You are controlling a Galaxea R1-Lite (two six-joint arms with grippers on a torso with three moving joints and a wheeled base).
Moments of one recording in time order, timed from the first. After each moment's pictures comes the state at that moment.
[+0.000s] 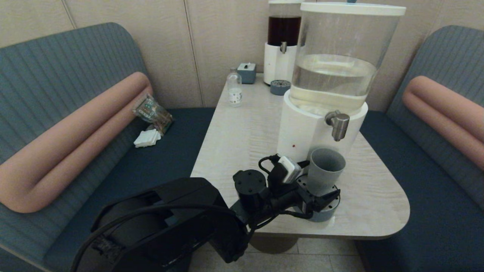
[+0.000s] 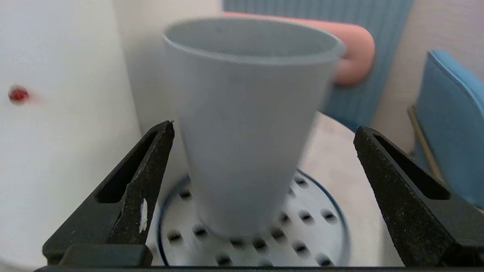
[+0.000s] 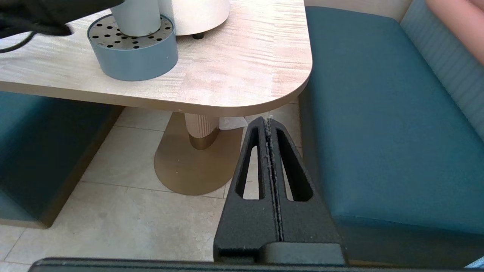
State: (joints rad) left arm -0.77 2.51 -1.26 -1.51 -0.37 0.02; right arm 0.00 0.00 0.00 0.01 0.01 -0.03
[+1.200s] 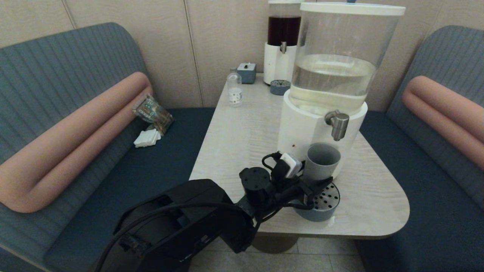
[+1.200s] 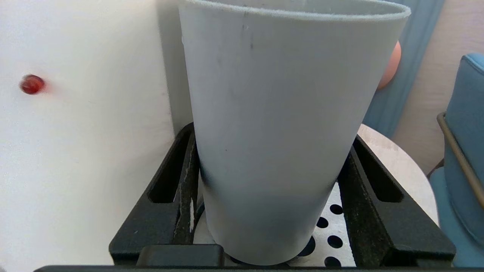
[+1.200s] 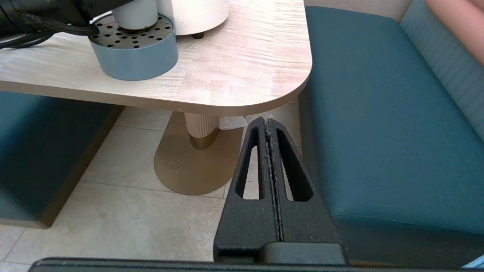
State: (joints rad) left arm -0.75 2.59 -1.41 -1.46 -0.33 0.03; right arm 0.00 0.00 0.00 0.01 0.01 -0.03
